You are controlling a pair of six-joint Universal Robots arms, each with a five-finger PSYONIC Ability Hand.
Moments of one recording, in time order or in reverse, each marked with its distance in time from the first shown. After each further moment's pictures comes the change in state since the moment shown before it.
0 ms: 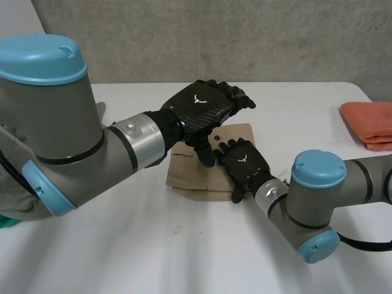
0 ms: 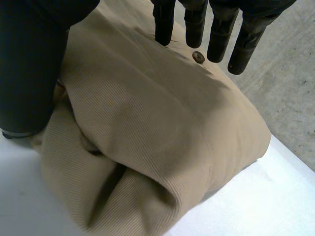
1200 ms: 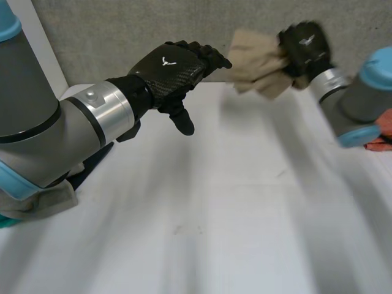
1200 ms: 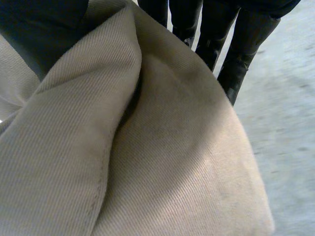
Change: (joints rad) left arm 0.088 0.117 -0.005 0.007 -0.006 -0.039; right arm -0.268 0.161 -0.790 0.076 -0.095 0.081; left_hand 0.000 0.000 0.000 0.000 0.000; right_hand 0.724 0.952 0.948 0.951 0.818
